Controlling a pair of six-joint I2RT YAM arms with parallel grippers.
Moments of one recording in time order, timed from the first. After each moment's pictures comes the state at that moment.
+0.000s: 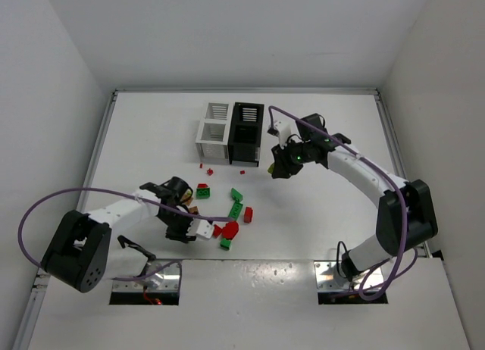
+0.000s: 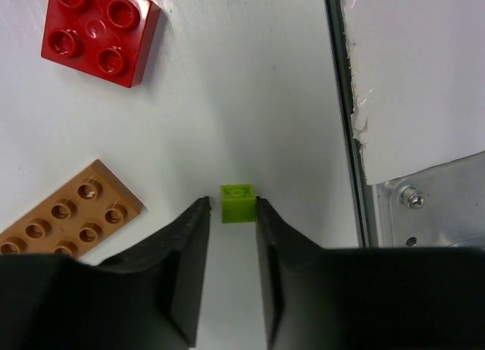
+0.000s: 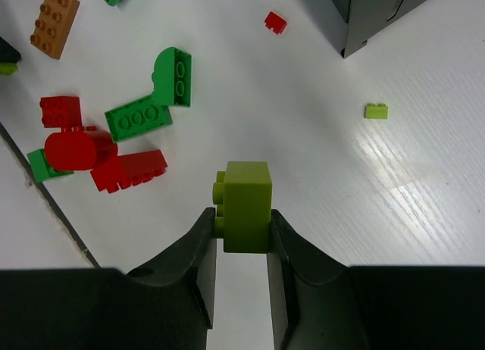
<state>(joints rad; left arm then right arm) -0.42 1.25 0.54 -0.82 0.49 1.37 0.39 1.54 1.07 -0.52 -0.50 -0.24</state>
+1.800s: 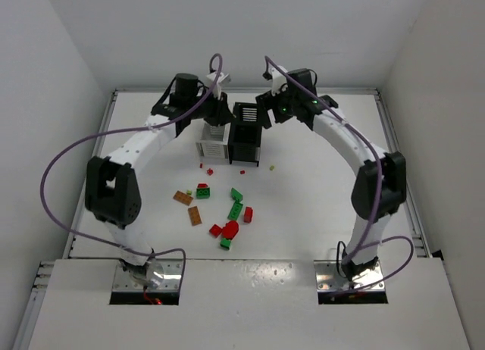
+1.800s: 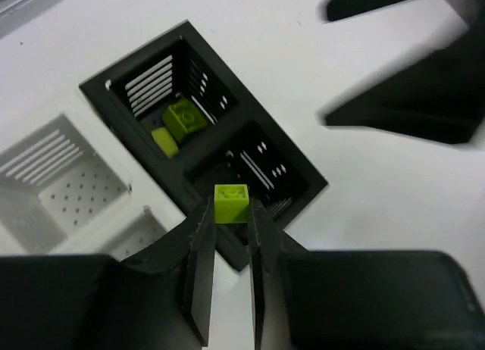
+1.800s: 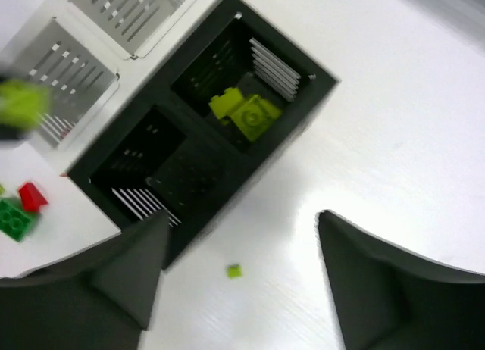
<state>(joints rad) -0.32 1.72 1.47 -0.23 0.55 0.04 0.38 1.90 1.66 -0.44 -0.22 -0.10</state>
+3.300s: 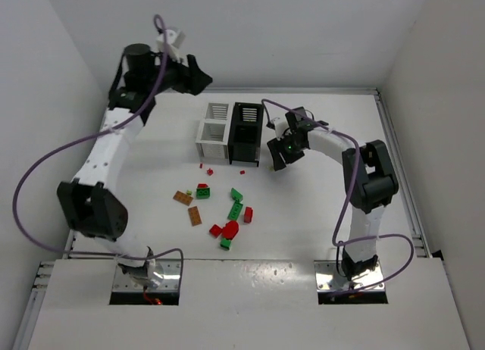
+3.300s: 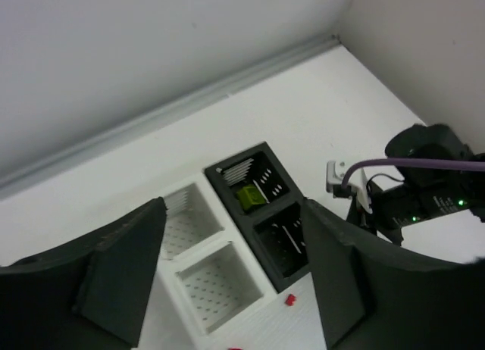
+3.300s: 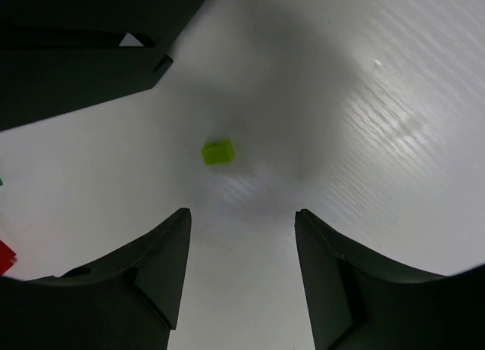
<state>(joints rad) -0.18 1.66 1.68 -0.23 0.52 -0.11 0.32 1.95 1.30 -0.50 -0.27 -0.21</state>
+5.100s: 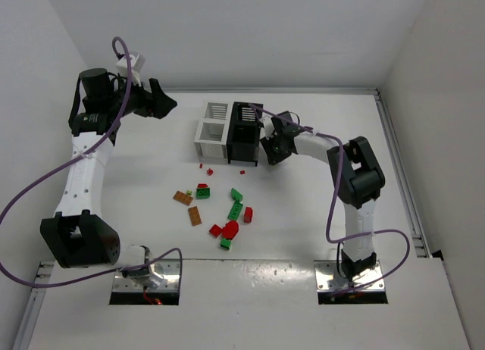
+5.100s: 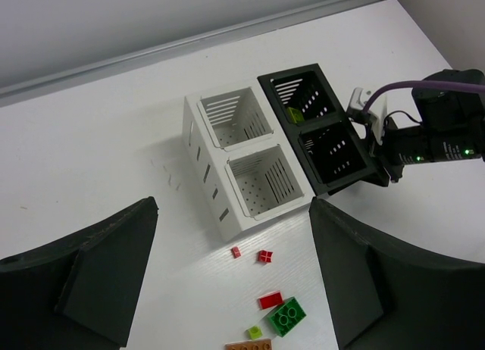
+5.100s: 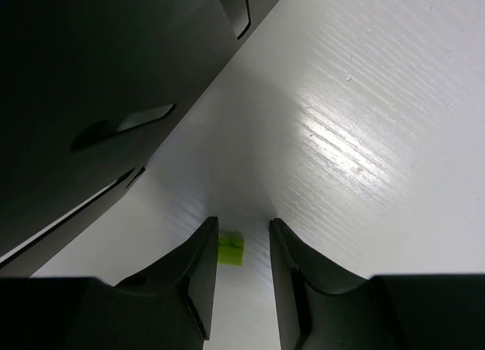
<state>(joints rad) 0.12 1.38 1.43 -0.39 0.66 0.00 0.41 2.06 1.32 -0.29 -0.10 -0.15</state>
